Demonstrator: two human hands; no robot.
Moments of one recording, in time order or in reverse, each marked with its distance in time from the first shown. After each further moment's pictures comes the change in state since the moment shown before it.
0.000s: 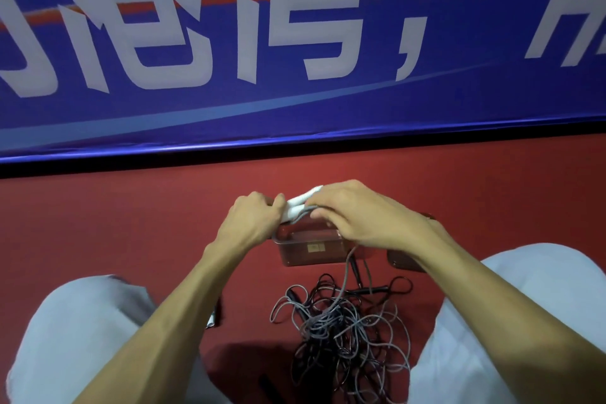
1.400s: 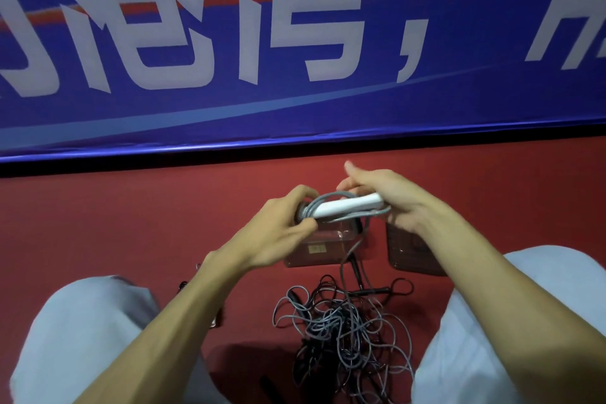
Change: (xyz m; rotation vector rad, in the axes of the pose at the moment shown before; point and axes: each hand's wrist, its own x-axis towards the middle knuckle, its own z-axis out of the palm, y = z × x) left_hand -0.032 0.018 -0.010 -0.180 -0.156 0.488; right_hand 0.002 0.035 -0.008 1.104 0.153 0.723
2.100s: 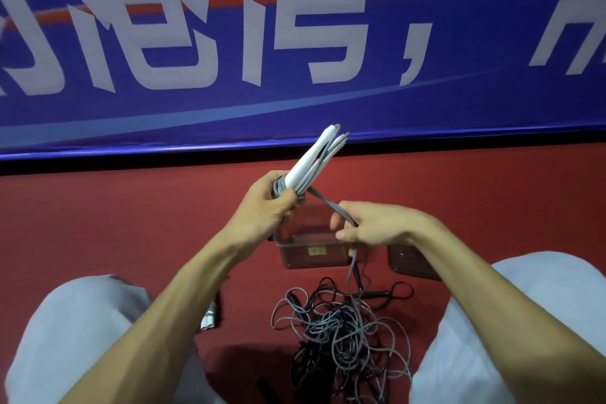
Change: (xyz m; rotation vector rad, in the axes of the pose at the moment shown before) left_hand 0.014 -0.009 -0.003 -0.669 0.248 -0.191; right_hand -0.009 0.008 0.014 -0.882 -0.314 -0.001
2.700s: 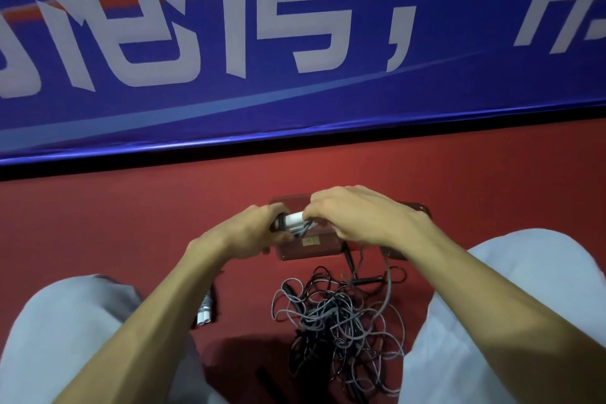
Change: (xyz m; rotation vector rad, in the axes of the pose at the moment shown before) left_hand 0.007 -0.026 -0.010 0.905 -0.474 -0.048; right_hand -0.014 -0.011 0.011 -0.714 0.288 -0.354
